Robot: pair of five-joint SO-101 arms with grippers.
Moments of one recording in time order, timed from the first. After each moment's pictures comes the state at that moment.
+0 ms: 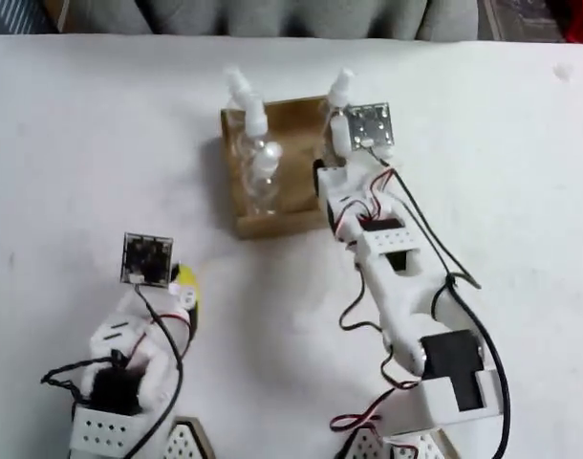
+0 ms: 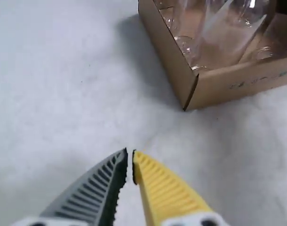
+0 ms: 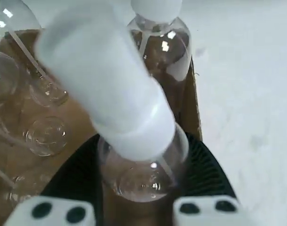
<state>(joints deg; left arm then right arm) 2.9 -103.8 97.1 55.2 3.9 -13.6 0.1 42.4 -0.4 0.1</state>
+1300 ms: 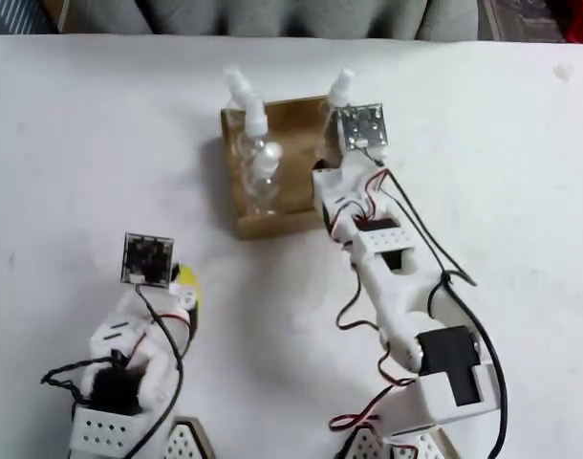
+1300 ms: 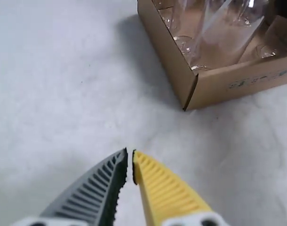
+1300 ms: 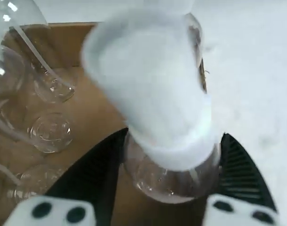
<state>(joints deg) 2.9 -103.8 97.1 55.3 3.6 -14.8 1.2 41.8 -0.7 0.1</state>
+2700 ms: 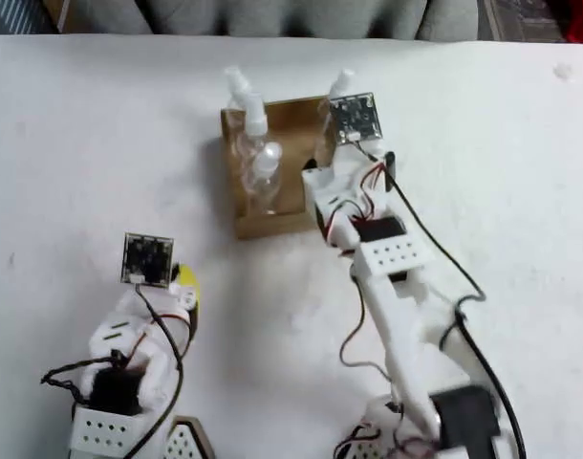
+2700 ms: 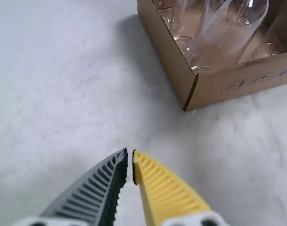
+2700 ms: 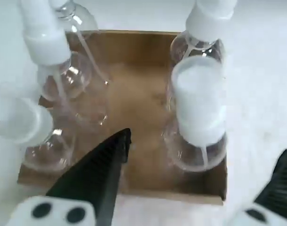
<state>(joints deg) 2.9 -103.8 97.1 55.3 3.6 -18.4 -17.1 41.8 19.3 0.1</state>
